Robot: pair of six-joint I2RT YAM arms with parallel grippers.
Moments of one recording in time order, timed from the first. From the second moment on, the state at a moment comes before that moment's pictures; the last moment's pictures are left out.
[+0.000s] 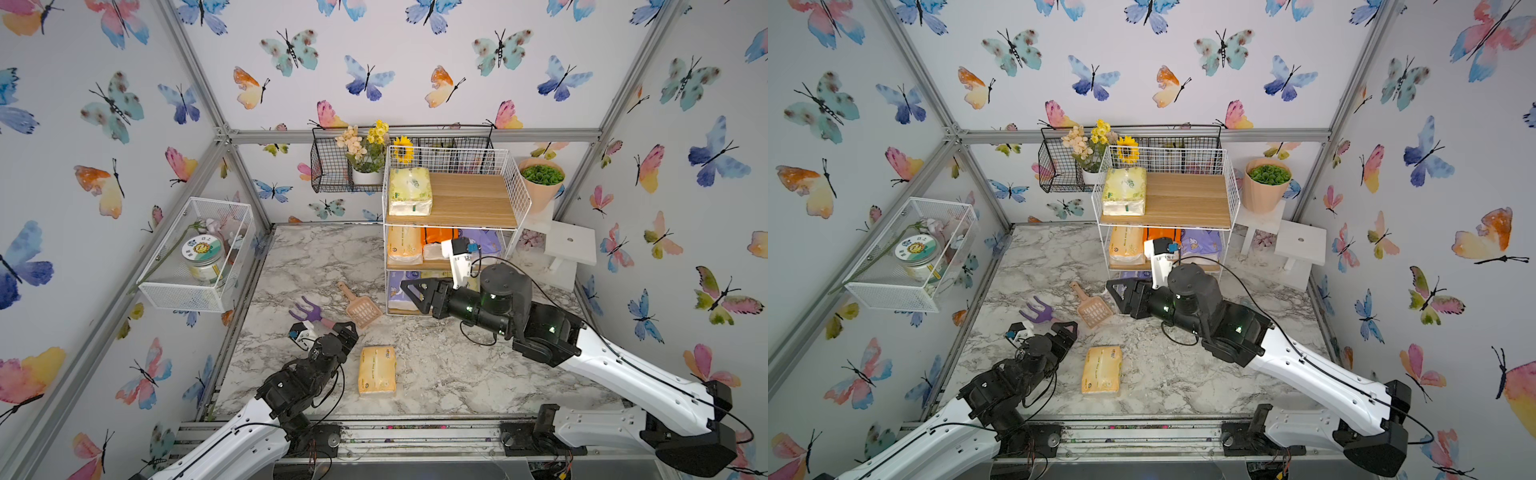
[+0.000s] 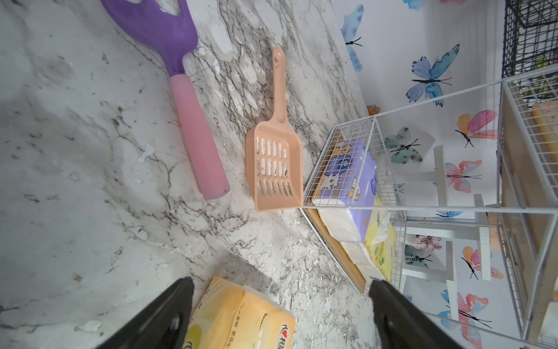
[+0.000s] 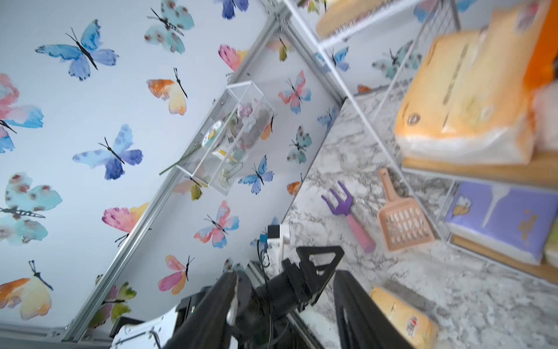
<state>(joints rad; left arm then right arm) -0.75 0.57 0.37 -0.41 -0.40 -1.40 1.07 1.19 1.37 -0.35 0.09 0.77</state>
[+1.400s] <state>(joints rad) -0.75 0.45 0.47 -0.45 -0.48 -1.46 0.76 1.70 2.13 -0.67 0.18 0.73</state>
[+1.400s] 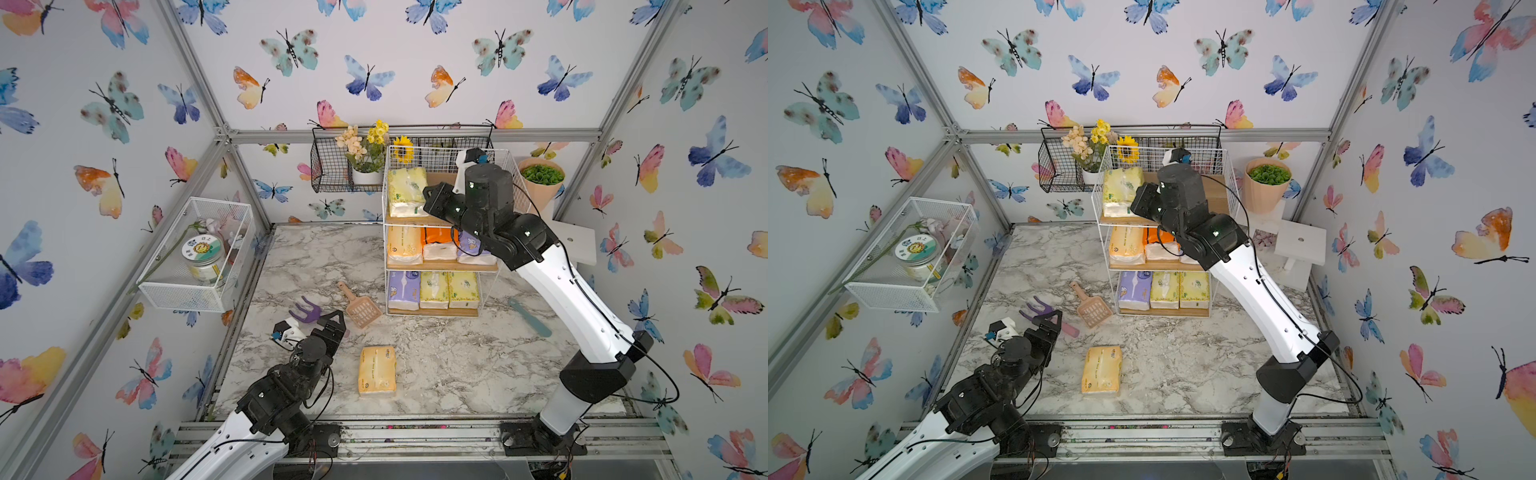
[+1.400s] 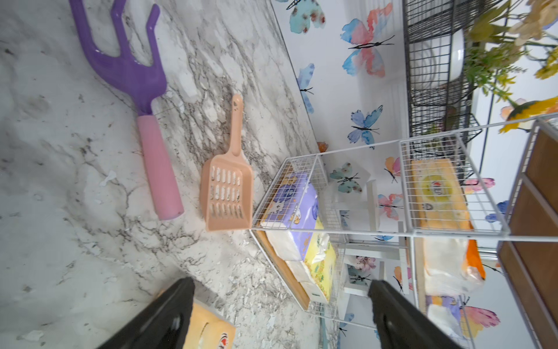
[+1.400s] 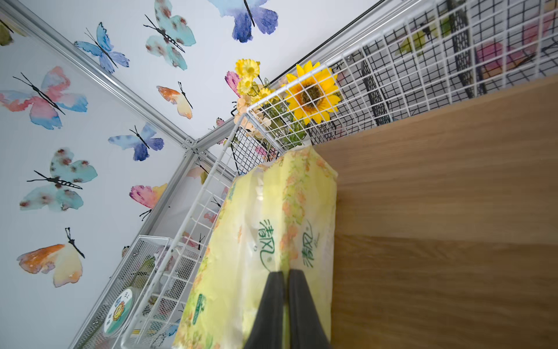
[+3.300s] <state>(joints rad) -0.78 1.16 1.09 0.27 0.21 -1.30 0.76 1.12 1.58 -0.73 0.02 0.81</state>
